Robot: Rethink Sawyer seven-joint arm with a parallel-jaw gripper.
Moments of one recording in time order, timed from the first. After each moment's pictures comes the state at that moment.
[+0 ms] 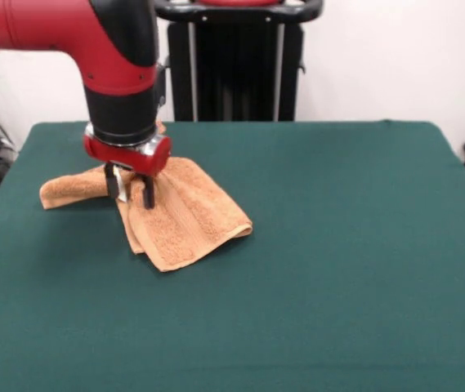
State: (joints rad) arm -0.75 -0.53 0.46 1.64 -0.77 0.71 2.28
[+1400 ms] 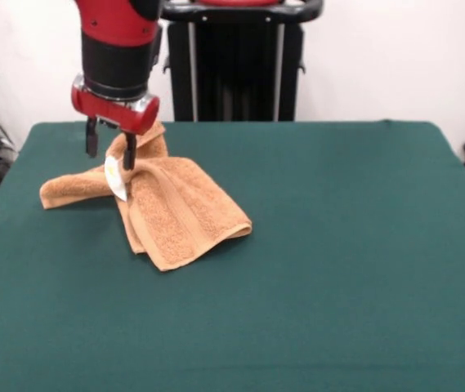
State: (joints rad) arm -0.66 -0.67 0.32 1.72 -0.79 0.66 2.28
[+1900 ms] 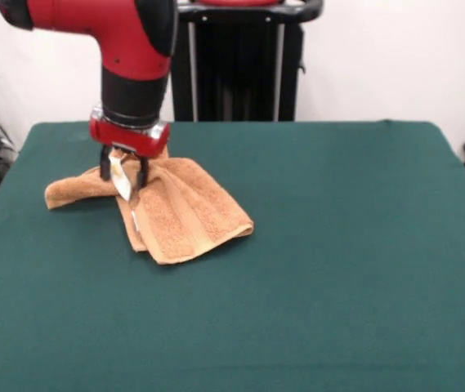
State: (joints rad) arm -0.59 -0.56 0.21 1.72 -0.86 0.47 2.28
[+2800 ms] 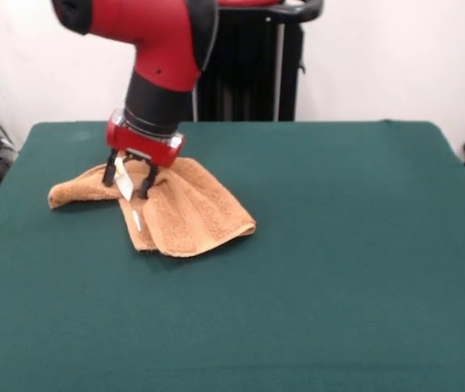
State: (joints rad) arm -0.23 -0.43 -0.15 1.62 -0.85 0.27 2.37
